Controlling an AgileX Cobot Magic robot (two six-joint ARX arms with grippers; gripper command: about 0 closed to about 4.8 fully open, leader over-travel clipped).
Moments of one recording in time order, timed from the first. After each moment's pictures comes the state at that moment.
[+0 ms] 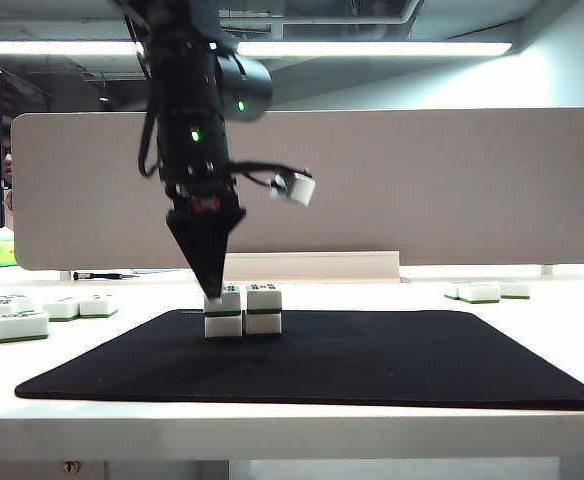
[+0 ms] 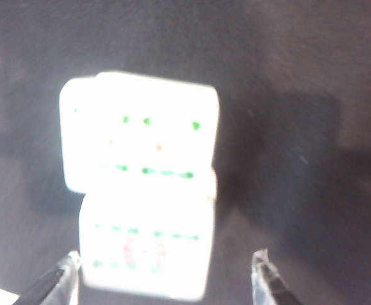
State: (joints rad) left arm -0.54 2.02 1.72 -1.06 0.01 0.78; right arm 0.02 0.01 1.06 -1.40 -0.49 0.18
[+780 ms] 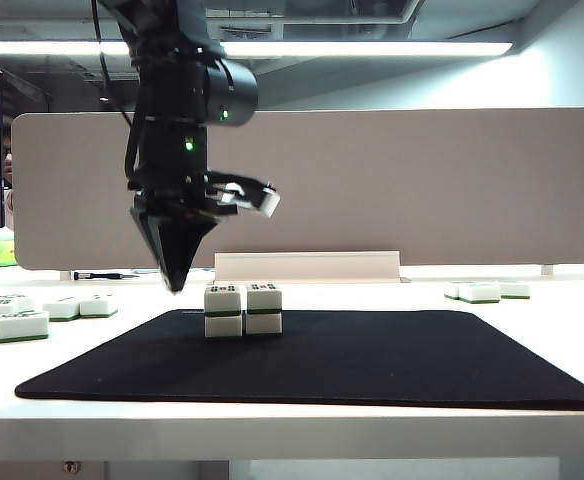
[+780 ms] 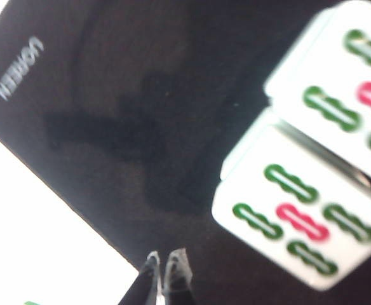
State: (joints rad) left arm -0.51 2.03 1.72 -1.05 -0.16 0.37; right arm 0.02 0.01 1.06 -1.40 -0.49 0.18
